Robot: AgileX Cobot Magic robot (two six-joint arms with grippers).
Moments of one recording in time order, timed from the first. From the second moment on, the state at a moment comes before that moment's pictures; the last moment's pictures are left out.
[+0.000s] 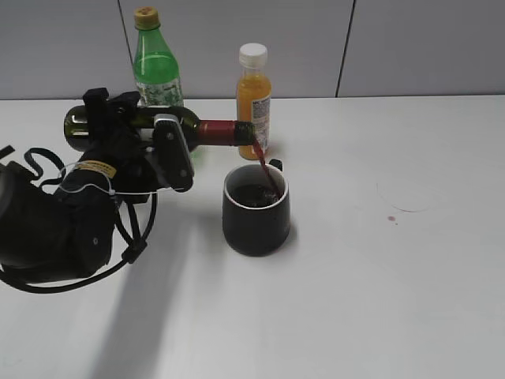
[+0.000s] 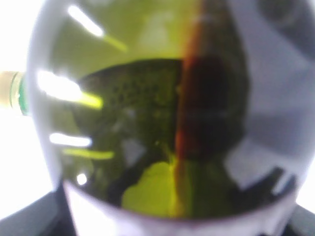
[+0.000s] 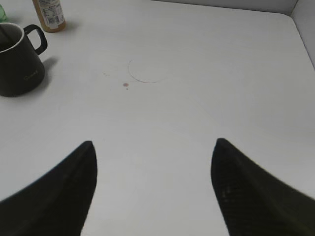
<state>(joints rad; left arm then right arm) -0.64 1.98 -0.72 -0.75 -1.15 1.77 0.18 0.00 -0.42 -0.02 0.94 -0.01</state>
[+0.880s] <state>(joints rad) -0.63 1.98 -0.72 -0.66 -1.15 0.63 0.18 0.00 -0.42 -0.02 0.94 -0.01</state>
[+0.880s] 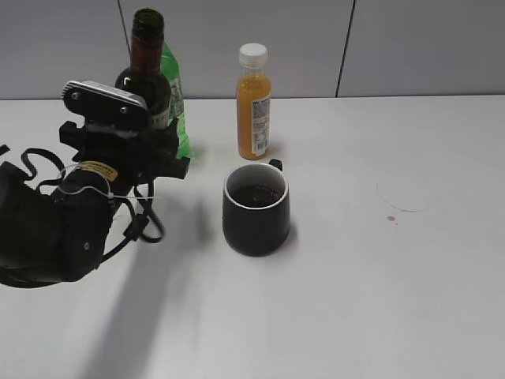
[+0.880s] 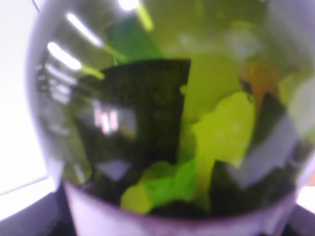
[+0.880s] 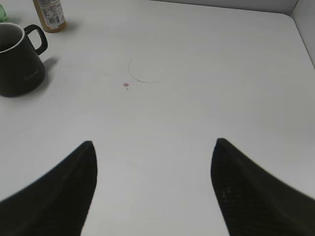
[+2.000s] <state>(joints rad) 0.03 2.01 -0.61 0.61 -1.15 -0.03 0.18 0.00 -0.42 -0.02 0.94 -0.01</state>
